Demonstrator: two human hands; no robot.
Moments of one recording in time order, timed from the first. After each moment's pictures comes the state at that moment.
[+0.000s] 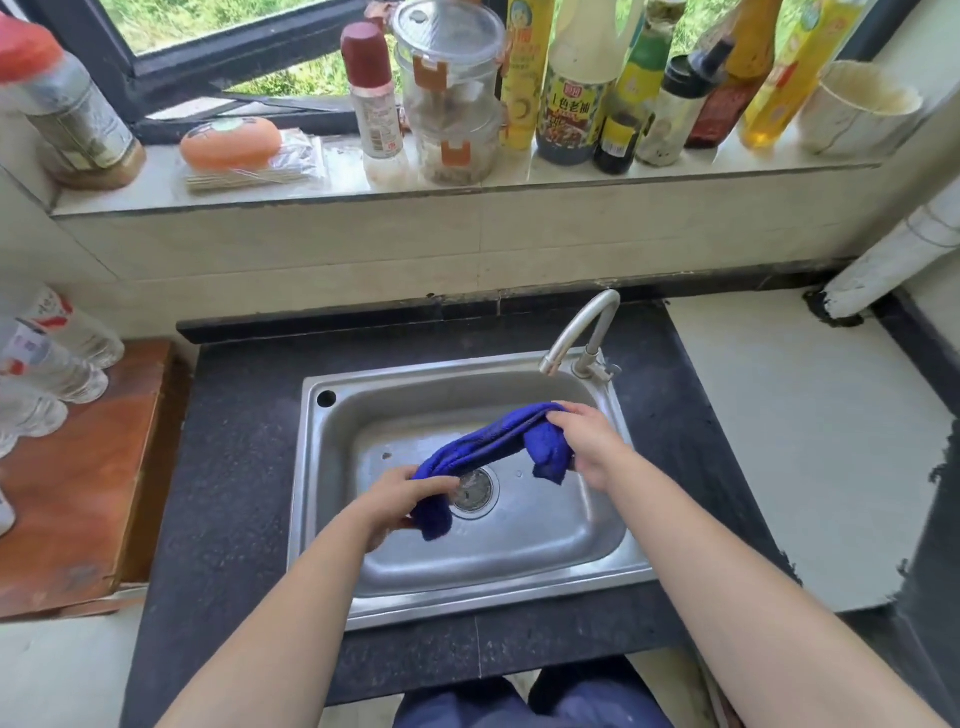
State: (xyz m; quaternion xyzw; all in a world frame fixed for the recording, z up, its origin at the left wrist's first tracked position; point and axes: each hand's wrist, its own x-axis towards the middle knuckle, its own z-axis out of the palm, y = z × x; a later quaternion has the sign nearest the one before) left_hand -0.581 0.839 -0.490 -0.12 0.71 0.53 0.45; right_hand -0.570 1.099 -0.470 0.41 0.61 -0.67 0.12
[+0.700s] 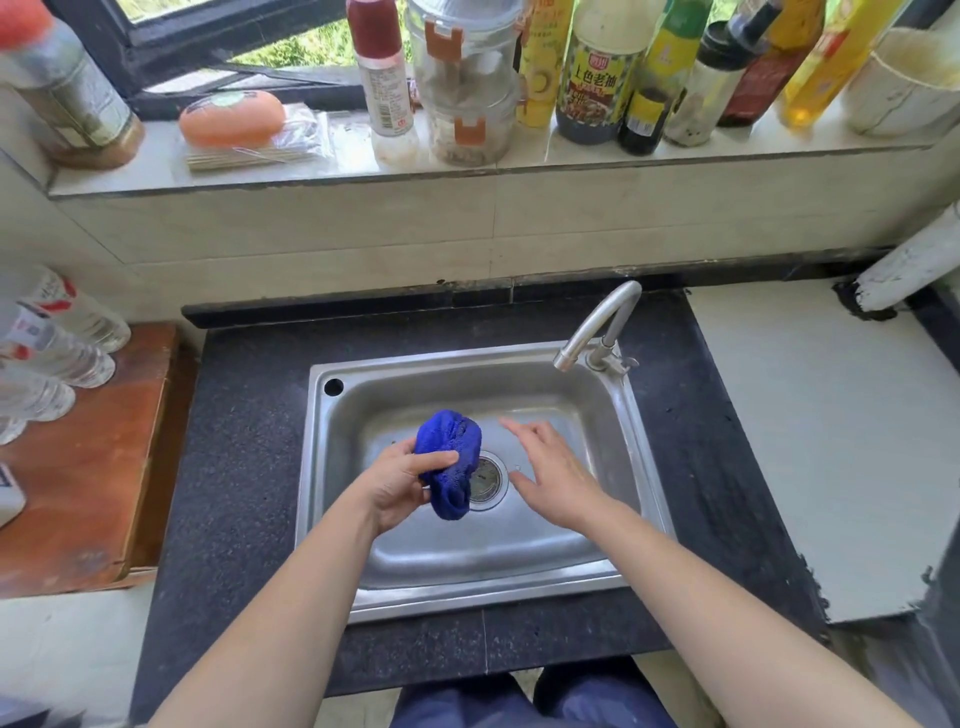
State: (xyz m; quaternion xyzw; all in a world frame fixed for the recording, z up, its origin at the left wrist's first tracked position) left_hand -0.594 0.842 -0.488 -0.16 0.53 0.72 0.41; right_hand -0.536 1.065 -0.494 0.02 0.93 -0.31 0.18
